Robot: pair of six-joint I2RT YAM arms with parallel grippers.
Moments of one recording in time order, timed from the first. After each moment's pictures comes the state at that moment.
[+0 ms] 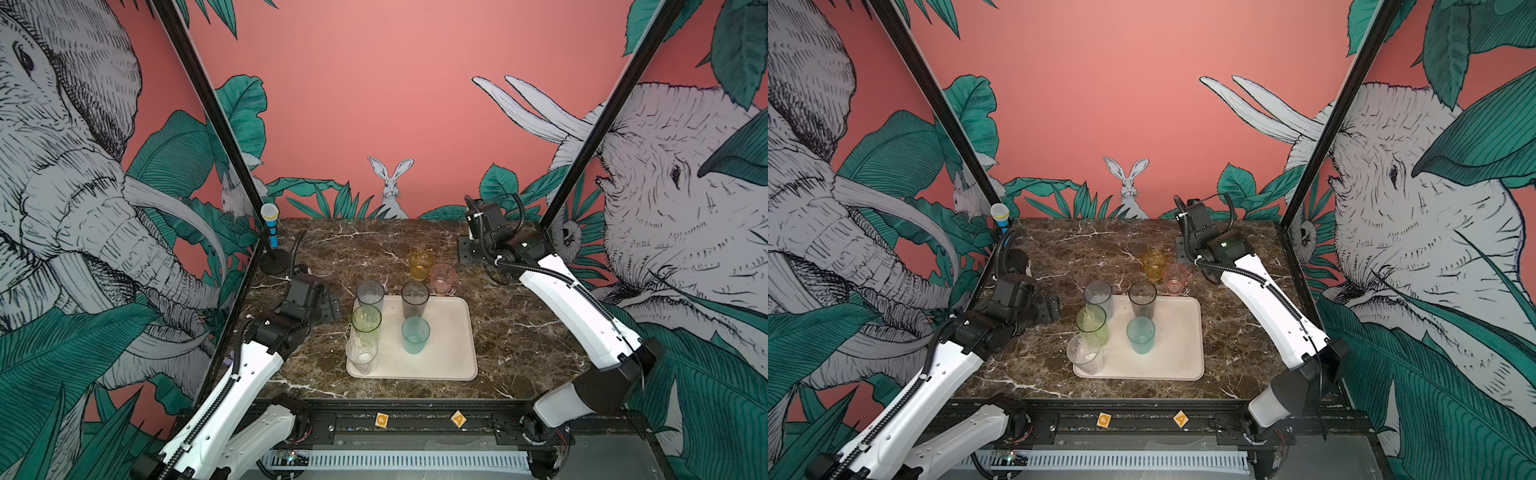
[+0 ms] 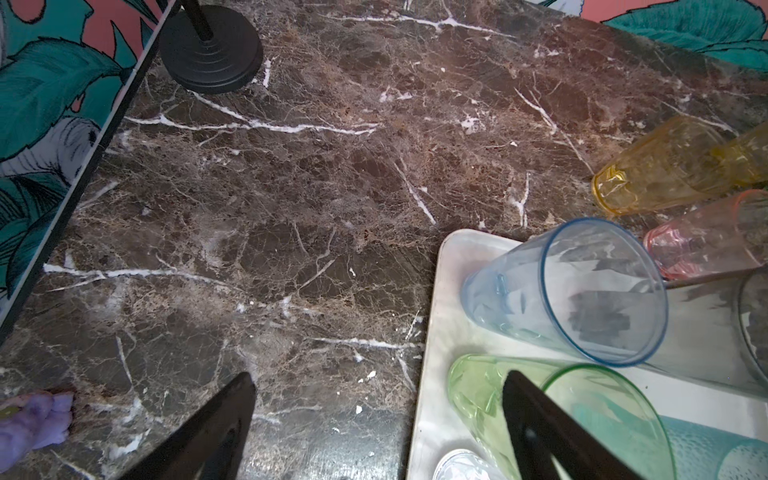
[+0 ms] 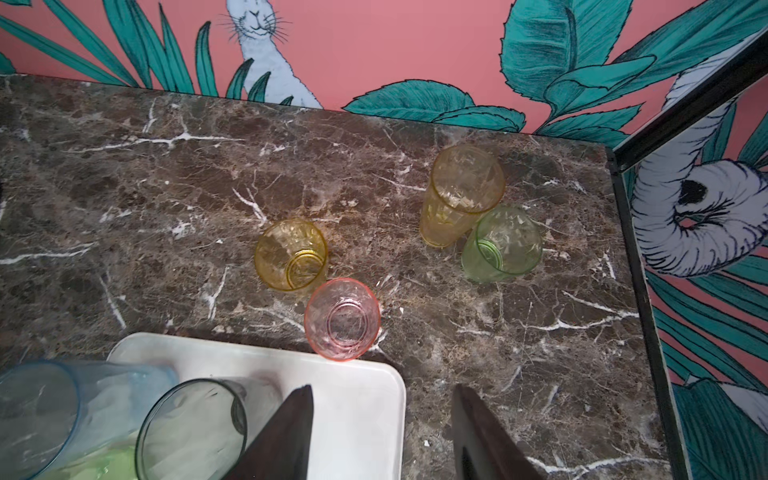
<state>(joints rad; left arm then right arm) -0.42 0.90 0.90 -0.85 -0.29 -0.52 0.53 1.55 1.71 -0.96 0.34 0.29</state>
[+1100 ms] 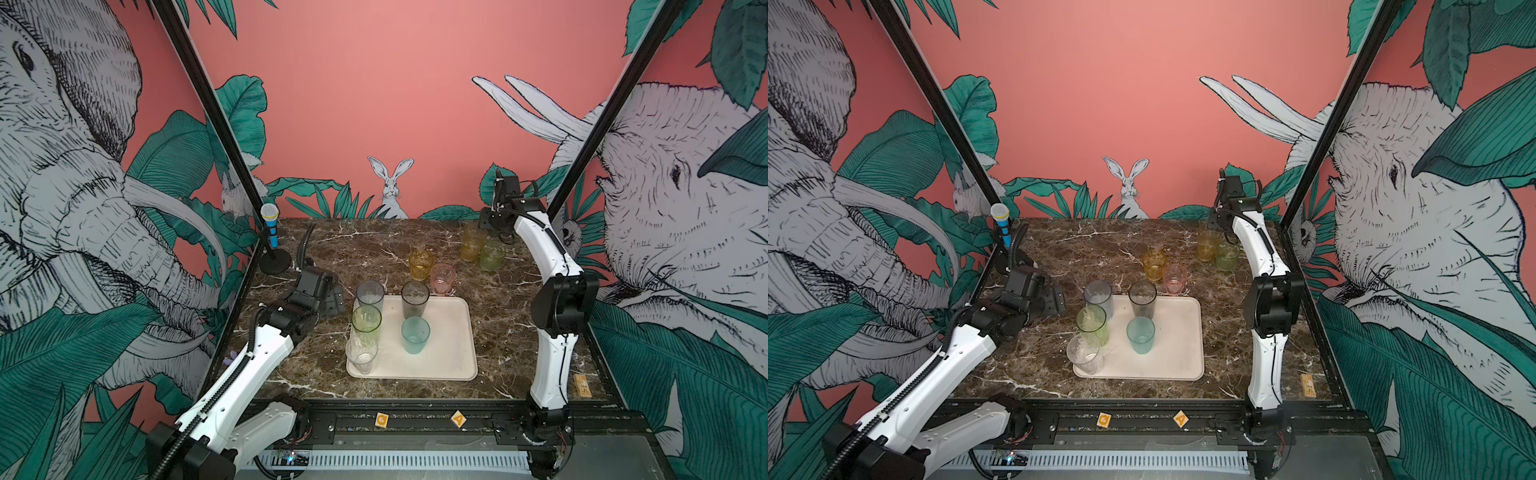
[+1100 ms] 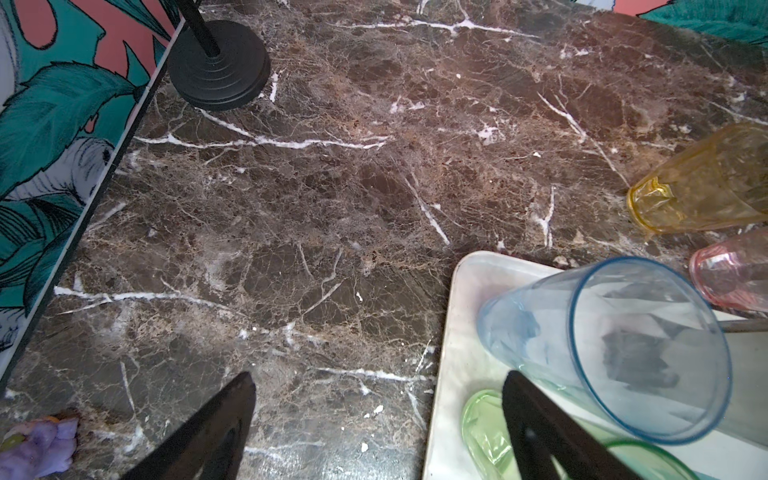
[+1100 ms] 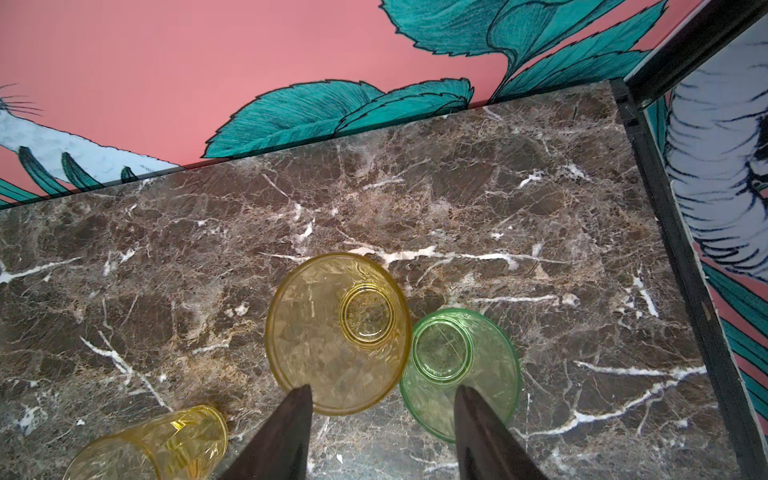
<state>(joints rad) -0.42 1.01 0.92 -0.78 -0.33 -0.50 0.13 2.14 2.18 -0.94 0.09 0.28</state>
